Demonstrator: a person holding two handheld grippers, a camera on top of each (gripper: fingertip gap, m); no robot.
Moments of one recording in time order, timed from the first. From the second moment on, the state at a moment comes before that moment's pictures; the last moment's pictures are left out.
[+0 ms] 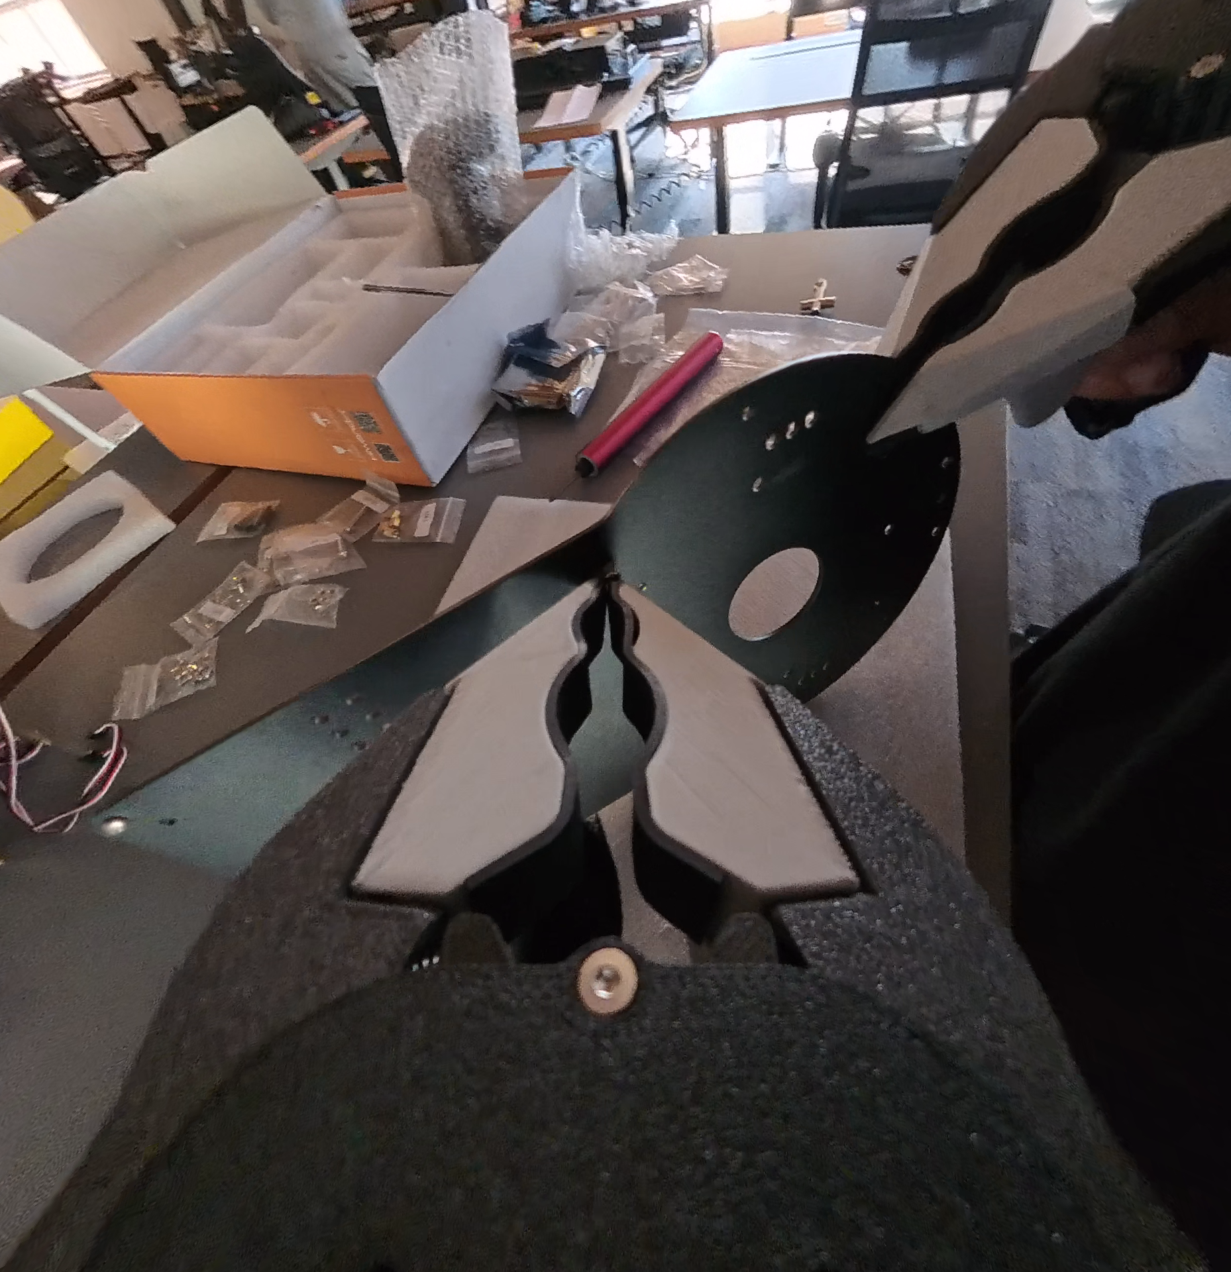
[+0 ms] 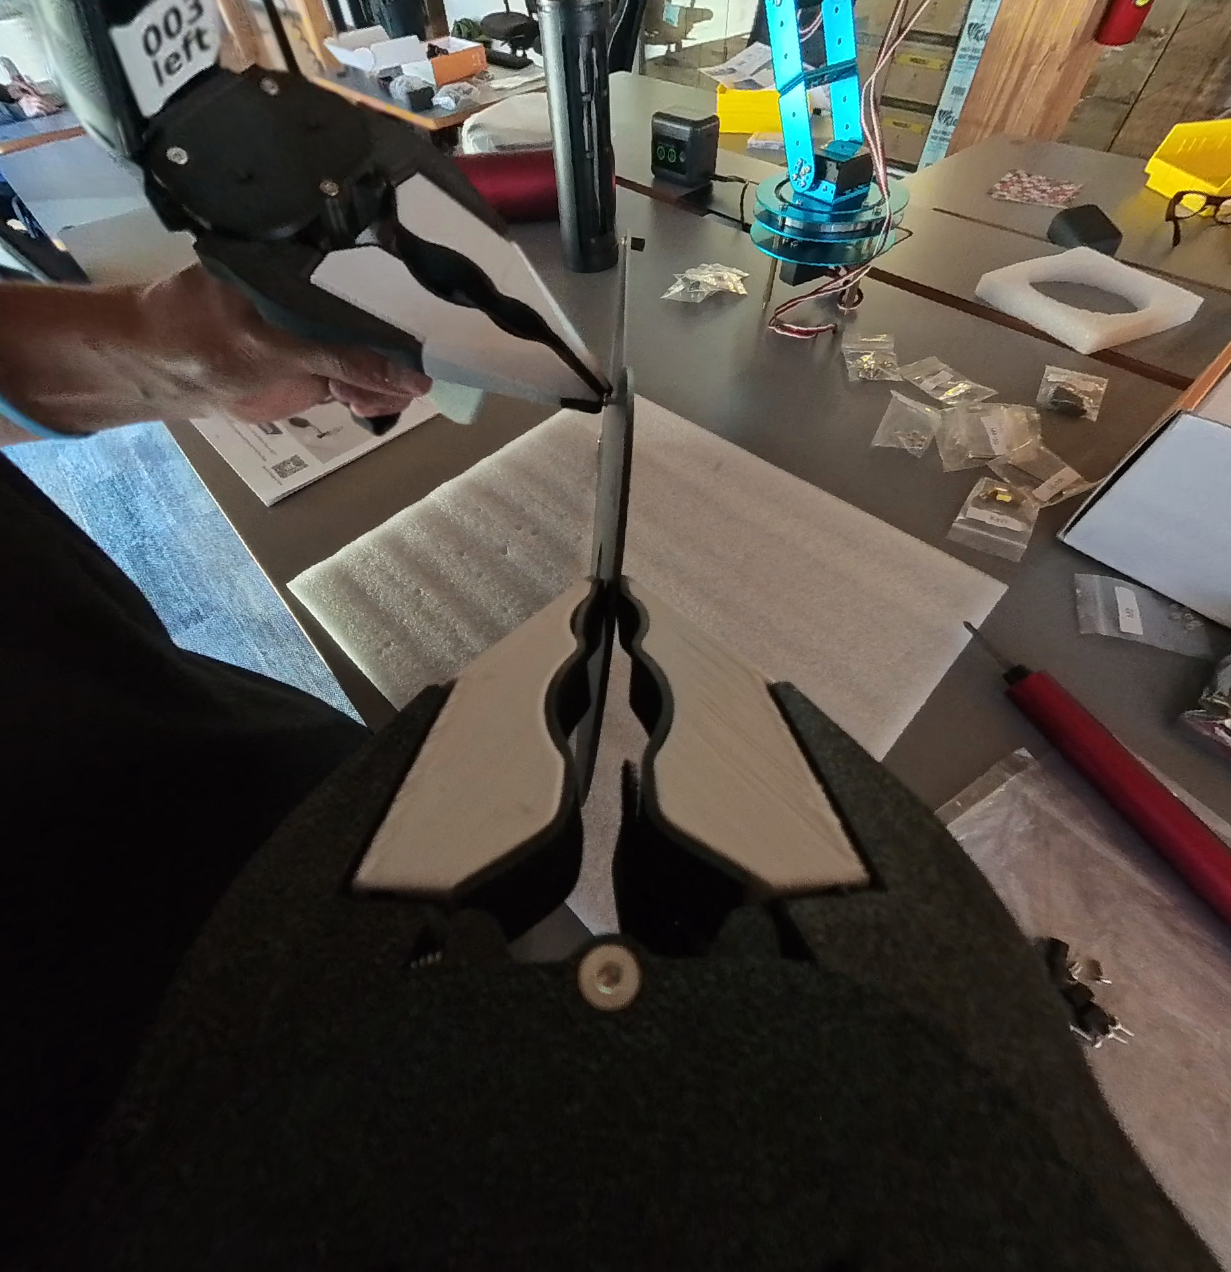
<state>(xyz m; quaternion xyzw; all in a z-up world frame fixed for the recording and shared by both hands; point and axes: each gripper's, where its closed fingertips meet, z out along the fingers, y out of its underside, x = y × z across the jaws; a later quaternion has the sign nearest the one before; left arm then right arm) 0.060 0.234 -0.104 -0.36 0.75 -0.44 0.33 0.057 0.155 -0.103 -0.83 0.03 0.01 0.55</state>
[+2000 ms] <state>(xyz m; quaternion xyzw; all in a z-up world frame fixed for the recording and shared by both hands) 0.053 0.245 -0.113 -0.21 0.94 -0.26 0.03 0.042 0.157 -0.103 -0.84 -0.02 -0.02 0.55</state>
